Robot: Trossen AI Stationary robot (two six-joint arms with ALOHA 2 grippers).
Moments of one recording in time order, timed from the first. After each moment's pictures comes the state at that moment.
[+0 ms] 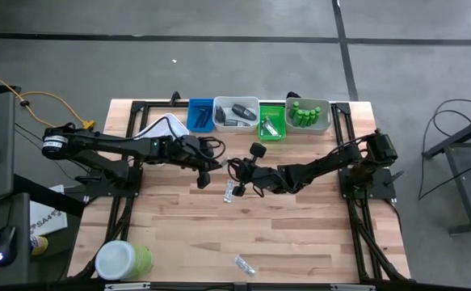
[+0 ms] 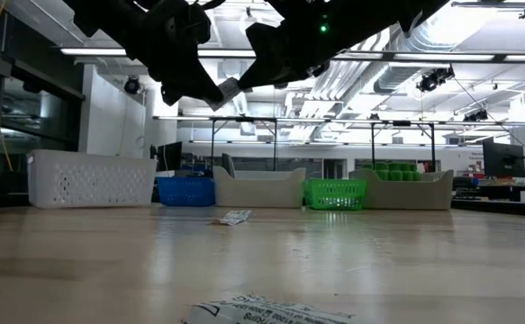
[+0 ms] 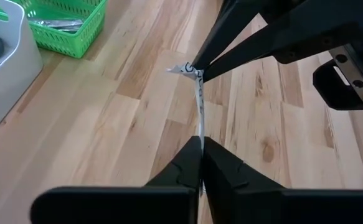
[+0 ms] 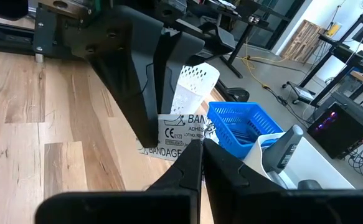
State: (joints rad) left arm 0.06 1.25 0.80 -0.10 -0.01 -0.24; right arm 0.18 1.77 1.04 0.39 0.70 -0.12
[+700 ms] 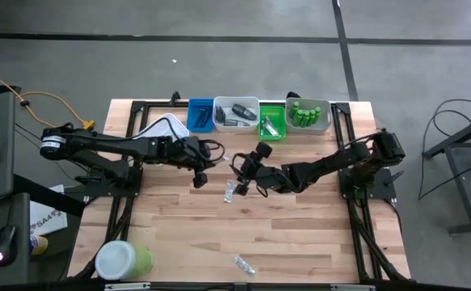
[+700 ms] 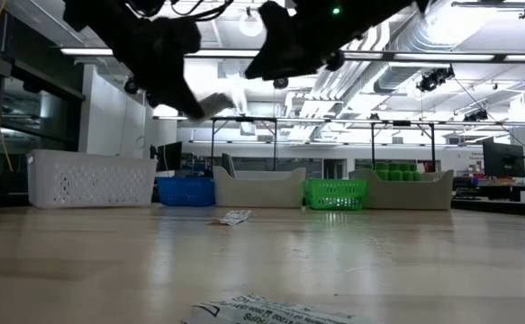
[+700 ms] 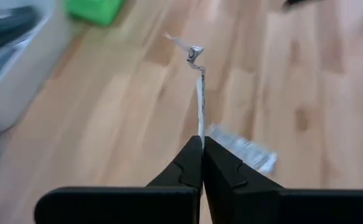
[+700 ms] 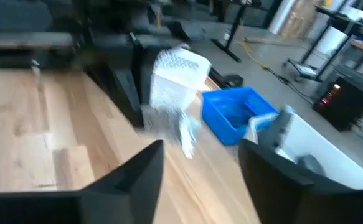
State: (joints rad) left arm 0.06 1.23 0.80 -0.24 -0.09 -0.21; right arm 0.20 1.70 1.04 0.28 0.73 0.04
